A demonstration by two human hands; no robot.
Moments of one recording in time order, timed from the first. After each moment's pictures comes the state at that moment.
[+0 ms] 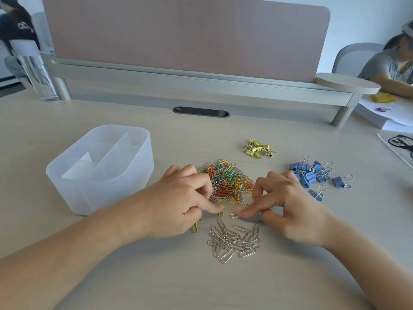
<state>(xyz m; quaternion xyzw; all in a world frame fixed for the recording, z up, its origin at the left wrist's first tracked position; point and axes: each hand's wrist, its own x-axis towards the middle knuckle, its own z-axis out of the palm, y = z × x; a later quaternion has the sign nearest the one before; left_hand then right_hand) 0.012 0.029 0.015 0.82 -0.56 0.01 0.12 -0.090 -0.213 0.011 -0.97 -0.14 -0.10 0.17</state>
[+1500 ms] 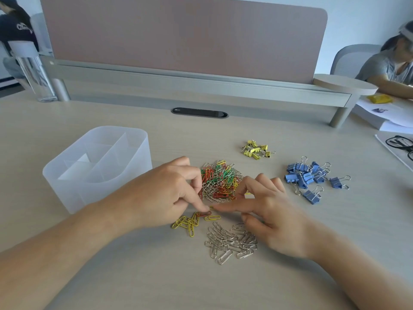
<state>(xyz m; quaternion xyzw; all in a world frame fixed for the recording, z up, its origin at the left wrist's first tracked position) 0.031 0.036 0.015 0.78 -0.59 0.08 0.21 -0.091 -0.191 0.005 -0.98 -0.15 -0.09 0.11</state>
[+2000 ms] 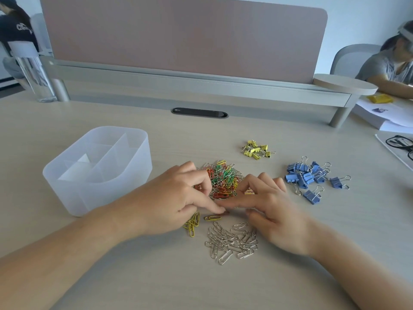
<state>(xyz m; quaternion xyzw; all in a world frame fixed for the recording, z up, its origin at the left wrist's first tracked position) 0.022 0.030 0.012 0.77 -0.61 0.07 0.18 -0.088 -0.194 0.003 -0.97 -0.14 -0.10 0.15</state>
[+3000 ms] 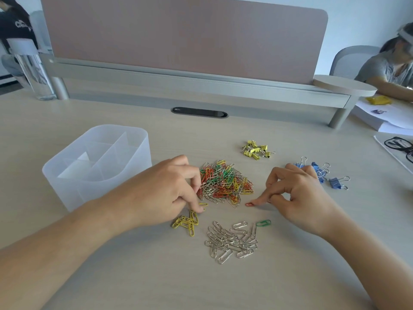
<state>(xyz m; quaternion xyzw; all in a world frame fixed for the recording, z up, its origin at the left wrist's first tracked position) 0.034 0.037 0.015 0.78 -0.59 0.09 0.19 -0.085 -0.232 0.009 -0.97 -0.03 -0.17 0.14</state>
